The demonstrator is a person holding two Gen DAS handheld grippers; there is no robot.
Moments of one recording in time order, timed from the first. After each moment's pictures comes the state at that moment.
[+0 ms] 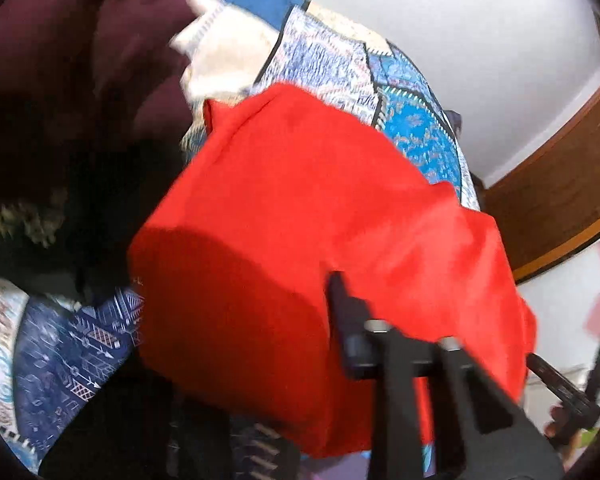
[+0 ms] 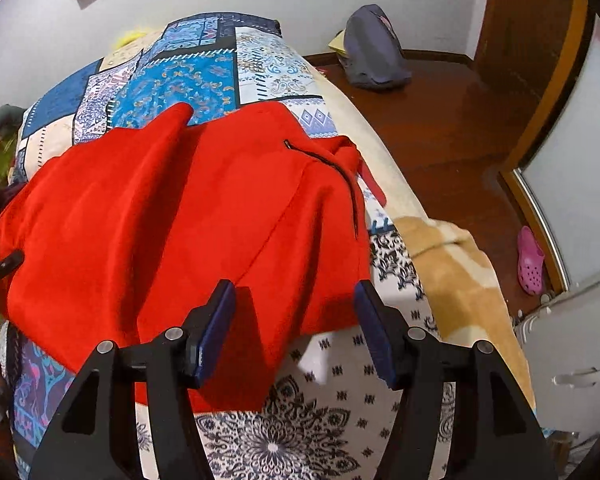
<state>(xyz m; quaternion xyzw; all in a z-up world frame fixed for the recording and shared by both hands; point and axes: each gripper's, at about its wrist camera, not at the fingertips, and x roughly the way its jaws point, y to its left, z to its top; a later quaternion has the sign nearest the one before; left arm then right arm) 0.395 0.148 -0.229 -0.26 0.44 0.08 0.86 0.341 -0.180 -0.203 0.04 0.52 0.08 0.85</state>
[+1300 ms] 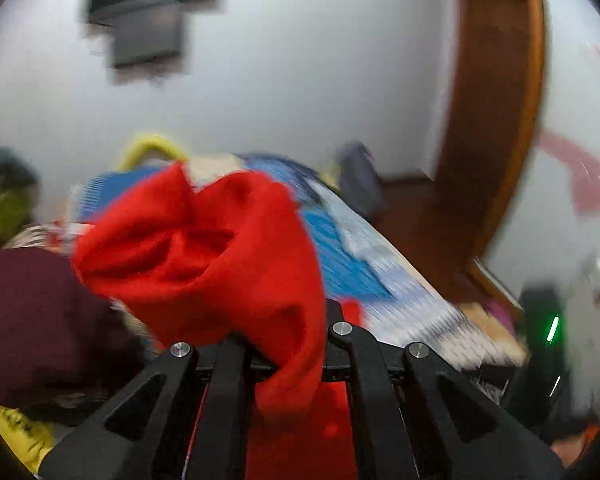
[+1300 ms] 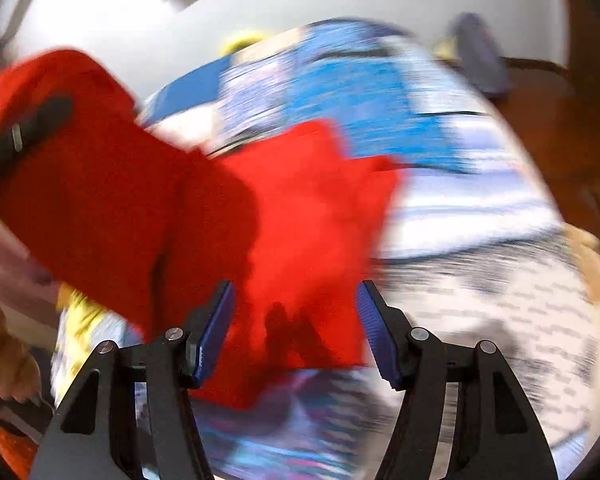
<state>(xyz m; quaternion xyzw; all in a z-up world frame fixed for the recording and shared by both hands) 0.378 0.005 -0.076 -0.01 0.32 -0.07 0.94 0.320 -0.120 -0.179 0.11 0.50 0.20 0.84</state>
